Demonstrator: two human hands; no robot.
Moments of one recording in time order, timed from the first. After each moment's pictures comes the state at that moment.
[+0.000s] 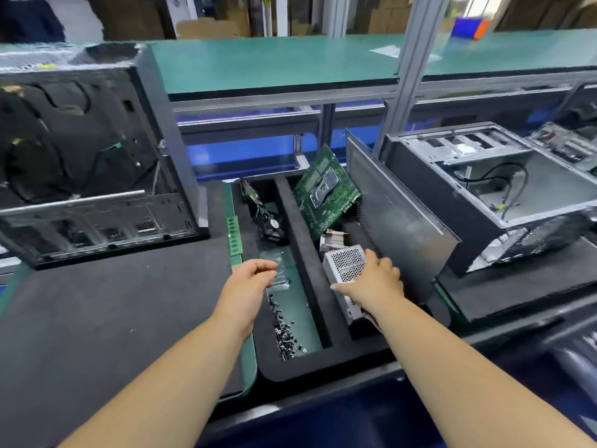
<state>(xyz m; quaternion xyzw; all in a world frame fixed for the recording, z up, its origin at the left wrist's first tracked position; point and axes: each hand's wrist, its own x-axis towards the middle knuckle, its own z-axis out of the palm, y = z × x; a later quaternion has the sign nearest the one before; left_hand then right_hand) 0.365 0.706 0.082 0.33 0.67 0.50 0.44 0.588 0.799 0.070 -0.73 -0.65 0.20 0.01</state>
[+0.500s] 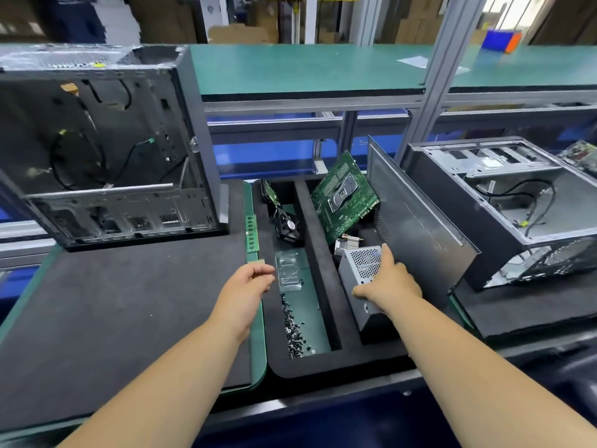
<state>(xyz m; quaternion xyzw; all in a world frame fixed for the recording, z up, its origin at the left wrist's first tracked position) 0.358 0.684 0.085 0.30 0.68 0.53 0.41 0.594 0.811 0.079 -0.72 -0.66 0.22 -0.01</state>
